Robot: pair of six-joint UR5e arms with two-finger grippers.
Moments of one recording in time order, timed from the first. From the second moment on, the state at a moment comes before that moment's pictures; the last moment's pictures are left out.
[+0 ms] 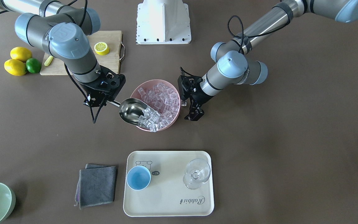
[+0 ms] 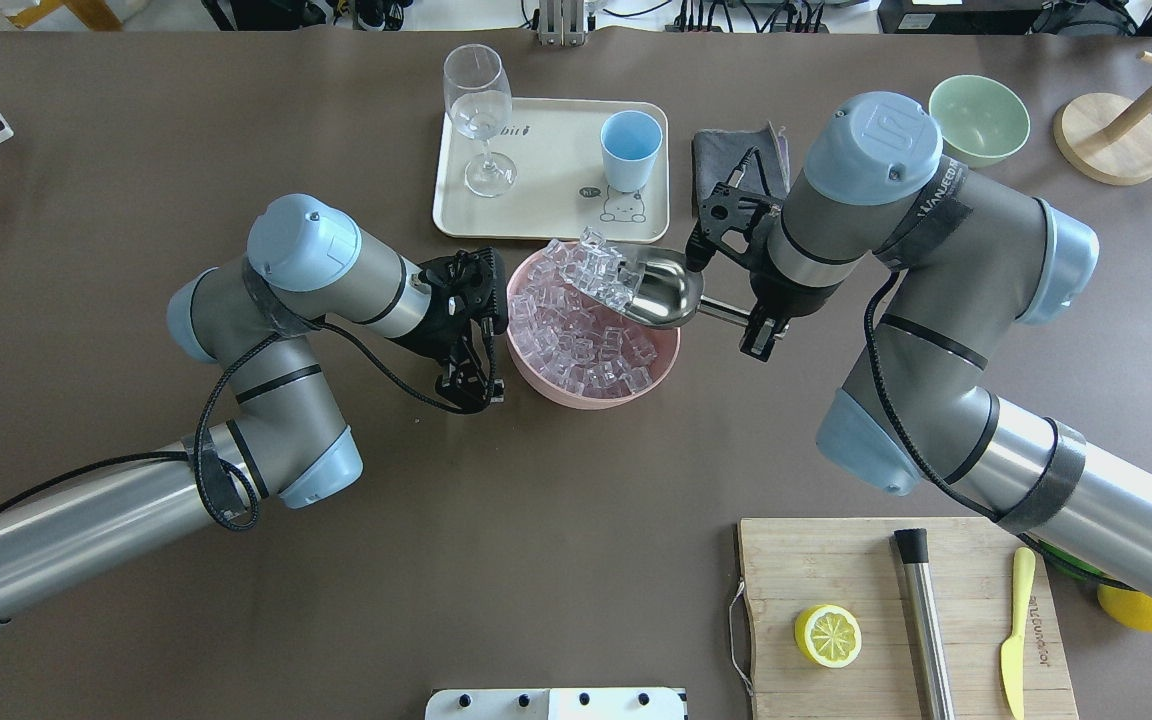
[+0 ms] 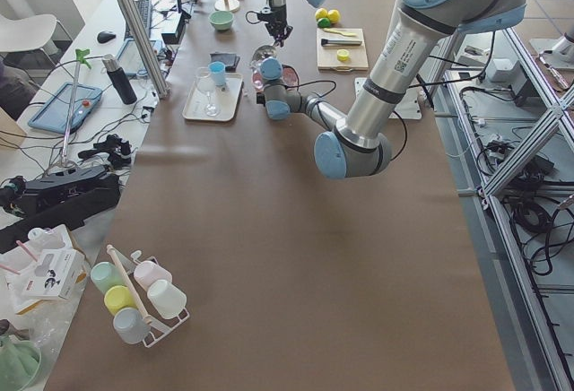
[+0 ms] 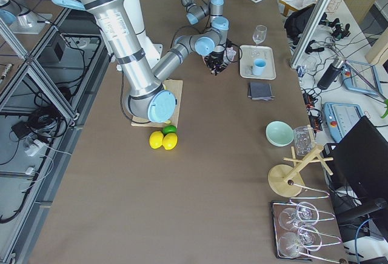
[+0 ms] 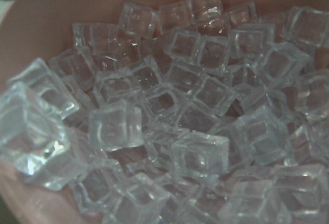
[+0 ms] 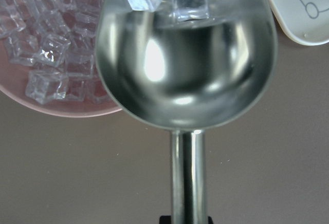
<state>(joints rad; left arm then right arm) -0.61 -2.22 -1.32 -2.35 -2.10 0.13 0.74 -1.06 1.80 -1.58 2.14 -0.01</state>
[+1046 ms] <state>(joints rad) -0.61 -2.22 -1.32 -2.35 -2.10 0.13 0.95 -0.91 1.60 -1.72 2.24 0.08</state>
